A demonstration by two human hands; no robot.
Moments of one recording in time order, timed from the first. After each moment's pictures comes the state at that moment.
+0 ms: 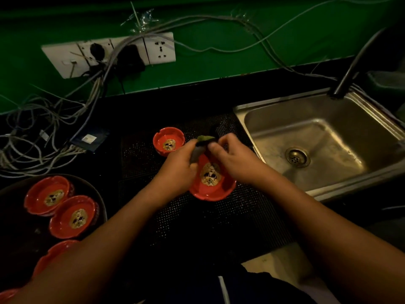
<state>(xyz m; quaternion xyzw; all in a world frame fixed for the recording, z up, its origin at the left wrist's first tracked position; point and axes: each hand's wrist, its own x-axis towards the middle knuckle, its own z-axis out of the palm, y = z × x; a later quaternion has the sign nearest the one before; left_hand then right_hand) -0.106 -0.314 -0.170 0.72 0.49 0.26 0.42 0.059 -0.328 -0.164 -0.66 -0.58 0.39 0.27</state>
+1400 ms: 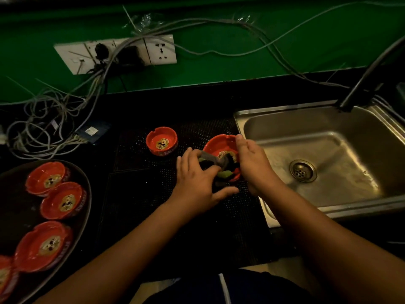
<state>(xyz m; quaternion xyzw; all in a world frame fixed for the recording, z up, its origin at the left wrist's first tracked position) -0.010 -0.348 -0.194 0.80 0.58 0.04 0.16 0.136 -0.316 -0.199 -0.63 -0.40 0.49 0.45</state>
